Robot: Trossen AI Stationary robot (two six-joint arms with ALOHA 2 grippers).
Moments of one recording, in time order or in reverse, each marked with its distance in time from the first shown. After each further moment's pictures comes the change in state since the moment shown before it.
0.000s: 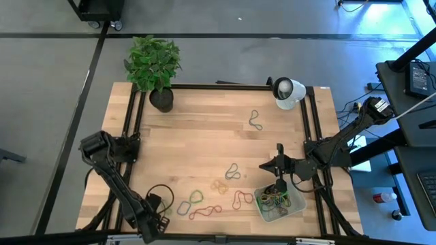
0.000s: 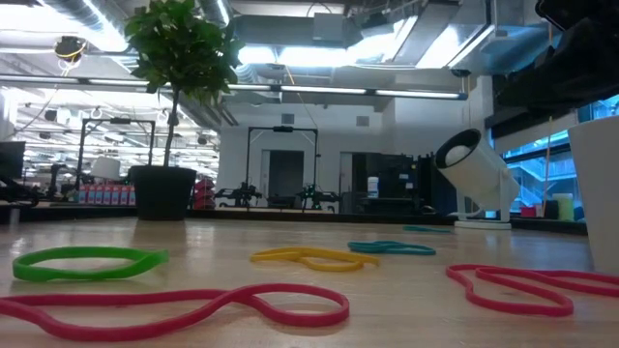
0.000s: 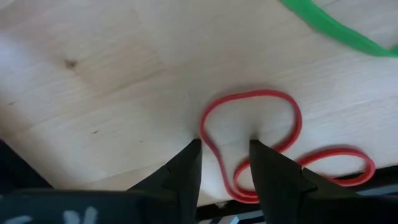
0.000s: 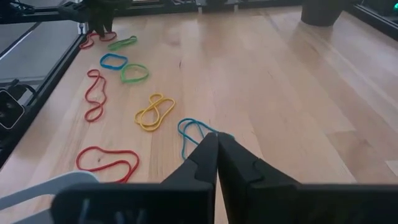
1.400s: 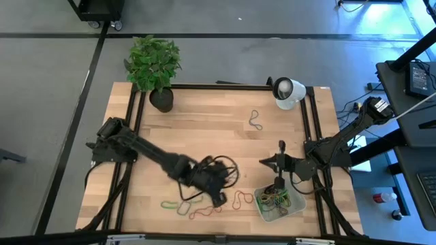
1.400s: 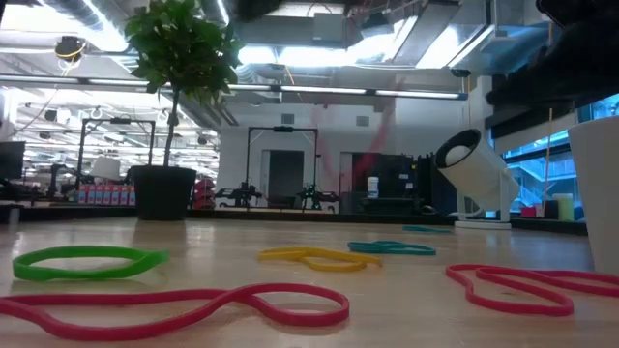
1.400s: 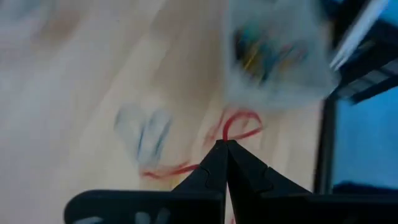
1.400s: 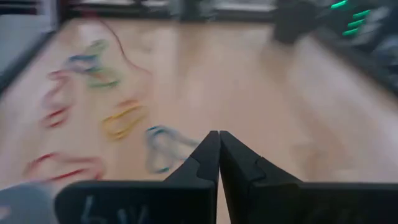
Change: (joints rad) left arm 0.570 -0.035 0.483 0.102 -0.497 1.476; right arm 0.000 -0.001 0.000 0.000 0.124 -0.086
